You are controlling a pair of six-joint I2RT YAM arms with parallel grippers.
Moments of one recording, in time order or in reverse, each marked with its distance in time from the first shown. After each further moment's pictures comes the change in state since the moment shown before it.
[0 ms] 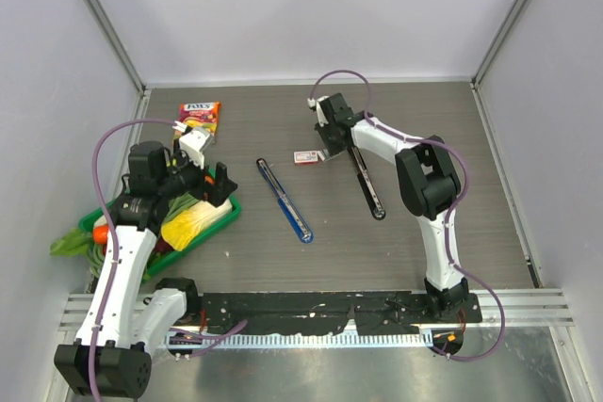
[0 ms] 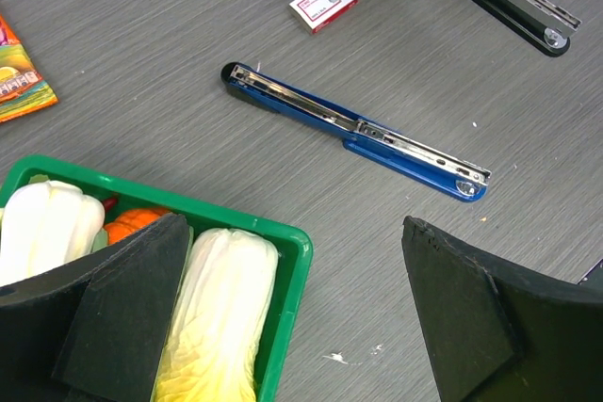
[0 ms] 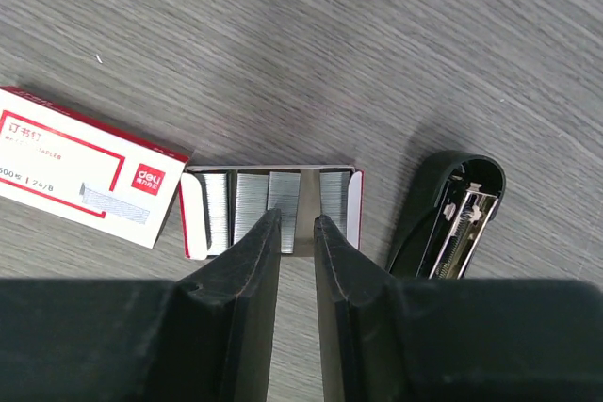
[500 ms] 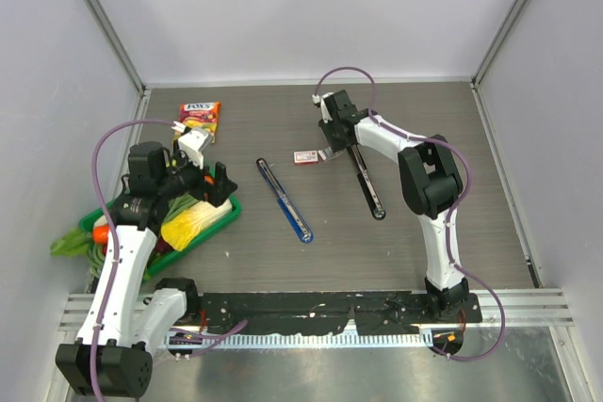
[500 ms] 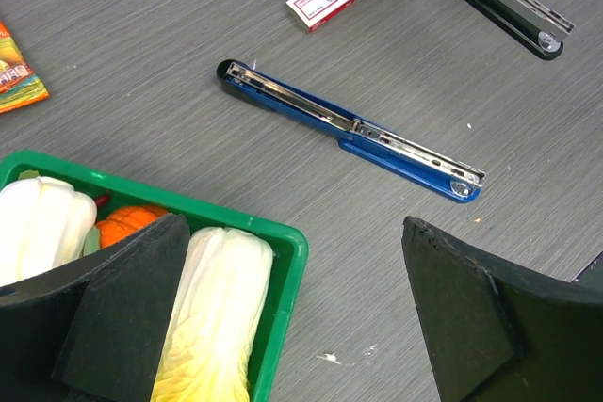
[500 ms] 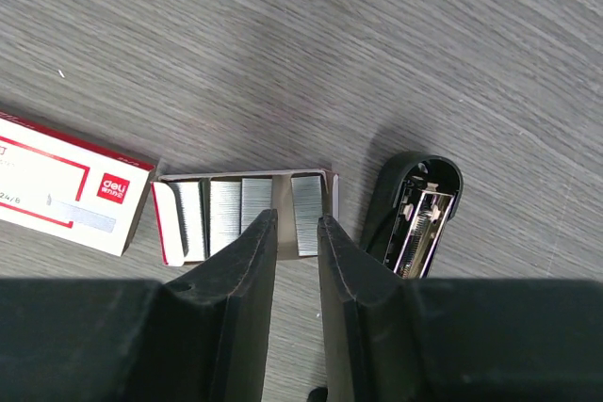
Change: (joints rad) left arm 0.011 0.002 -0.009 0.005 0.016 -0.015; right arm -0.021 0.001 0.012 -0.003 0.006 0.001
